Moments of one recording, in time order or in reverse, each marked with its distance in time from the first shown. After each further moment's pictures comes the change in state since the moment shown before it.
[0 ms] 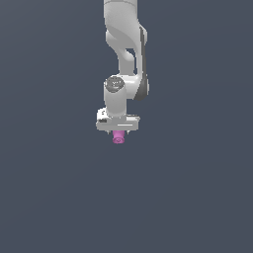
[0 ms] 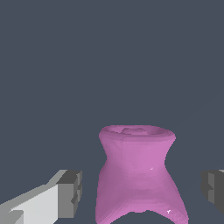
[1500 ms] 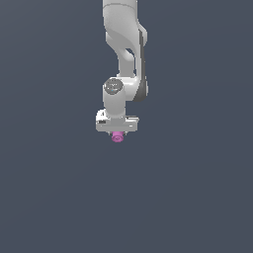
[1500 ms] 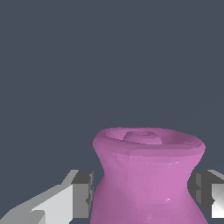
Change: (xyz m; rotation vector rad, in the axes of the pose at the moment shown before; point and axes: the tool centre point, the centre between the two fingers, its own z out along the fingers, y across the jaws) arm 0.000 0.004 0.007 0.000 -0.001 0.001
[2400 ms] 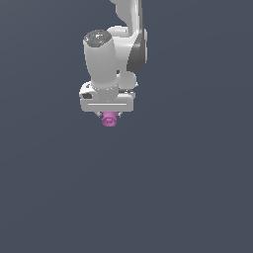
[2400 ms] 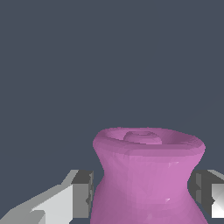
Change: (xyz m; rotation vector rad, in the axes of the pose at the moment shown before) arm 0.013 0.026 -0.147 0.000 0.003 0.000
